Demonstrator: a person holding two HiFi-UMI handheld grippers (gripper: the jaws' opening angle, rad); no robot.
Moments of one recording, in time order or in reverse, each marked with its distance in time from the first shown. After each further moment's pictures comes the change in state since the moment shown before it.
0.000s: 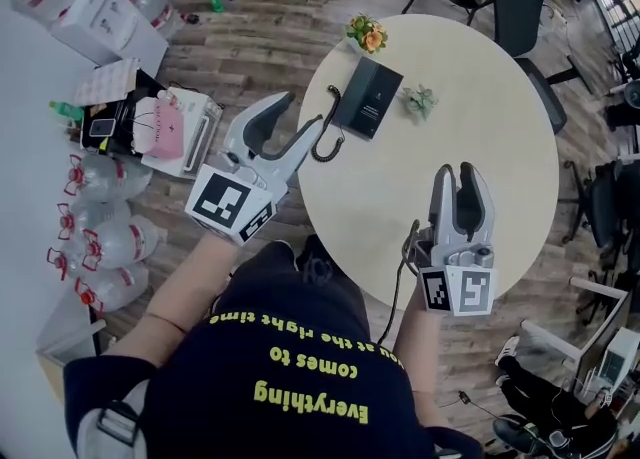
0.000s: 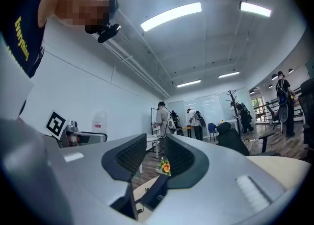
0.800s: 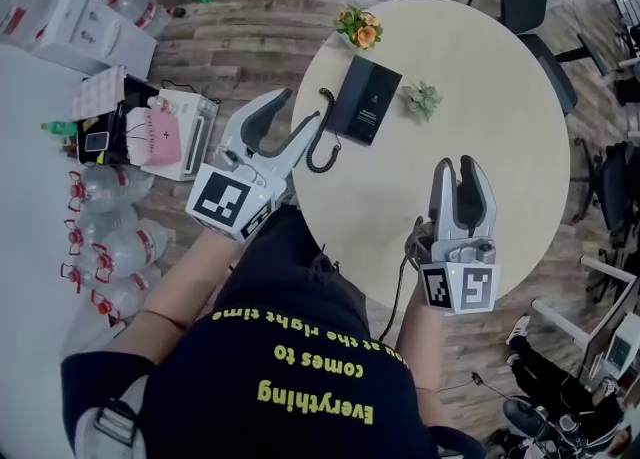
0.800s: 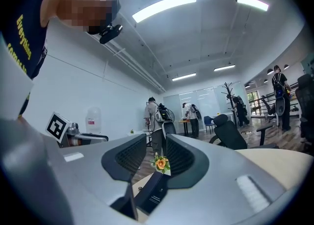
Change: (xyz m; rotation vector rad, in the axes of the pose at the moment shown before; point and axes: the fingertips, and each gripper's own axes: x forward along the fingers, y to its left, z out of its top) left arm 0.067 0.037 -0.039 -0.002 0.106 -0.045; right arm 0.057 -0.035 -0.033 0.040 0.067 -0.046
